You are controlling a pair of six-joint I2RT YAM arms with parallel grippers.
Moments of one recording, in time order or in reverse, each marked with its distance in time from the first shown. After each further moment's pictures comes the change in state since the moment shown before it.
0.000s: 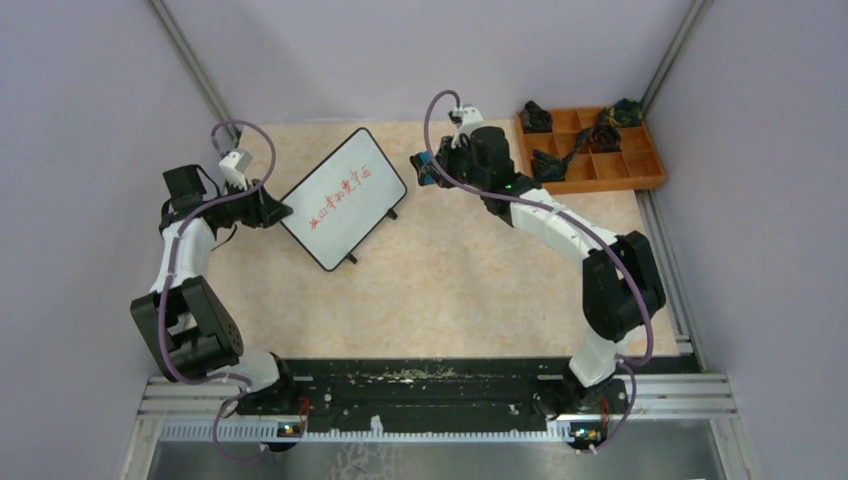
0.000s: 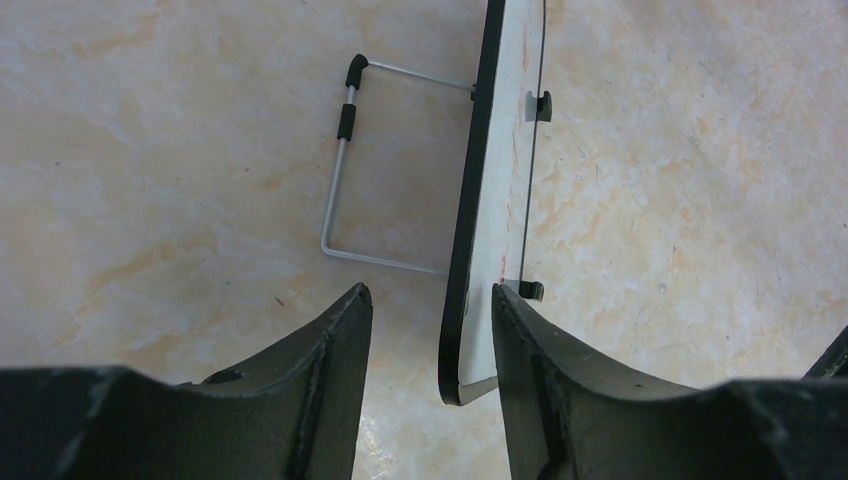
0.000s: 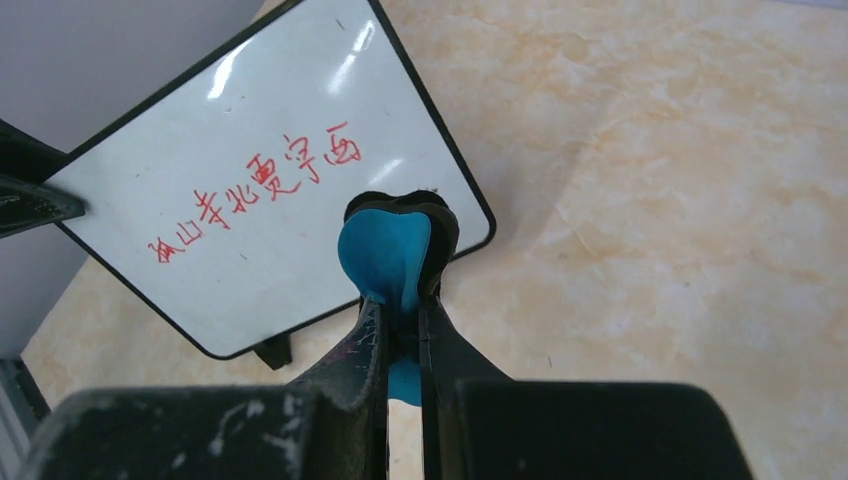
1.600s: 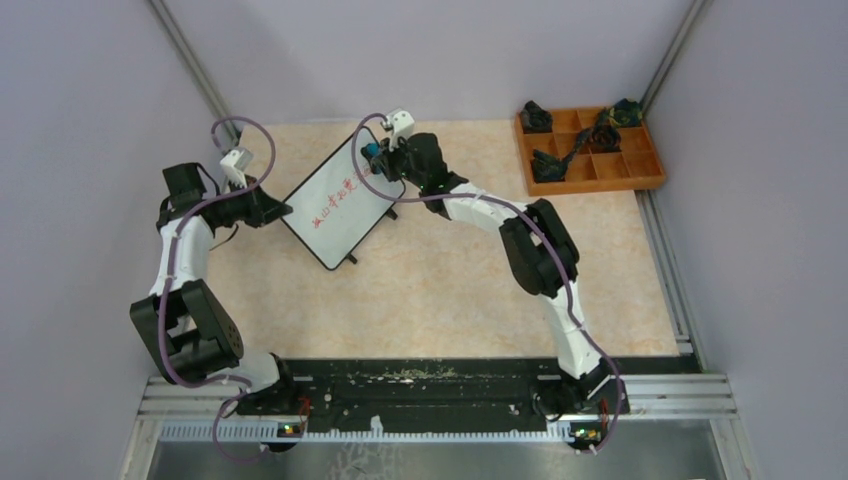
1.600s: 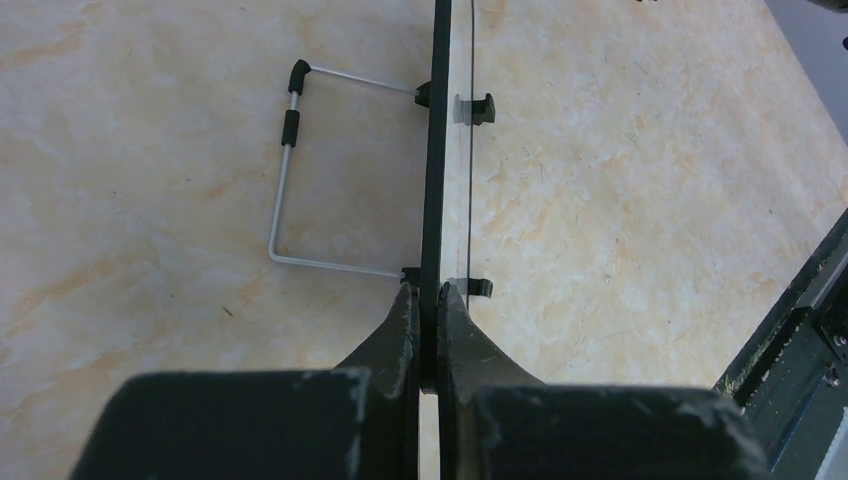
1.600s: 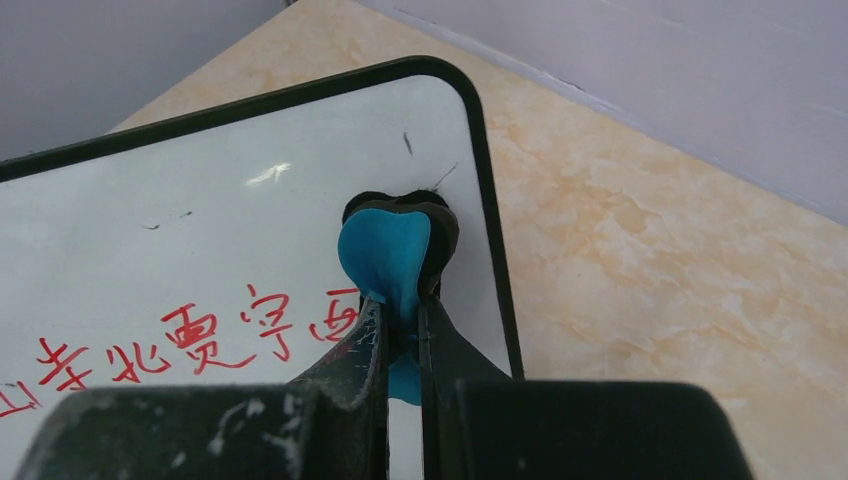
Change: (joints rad) left arm -0.006 -0.009 0.034 -0.093 0.055 0.011; right arm 0.152 0.549 0.440 0.255 0.108 -0.246
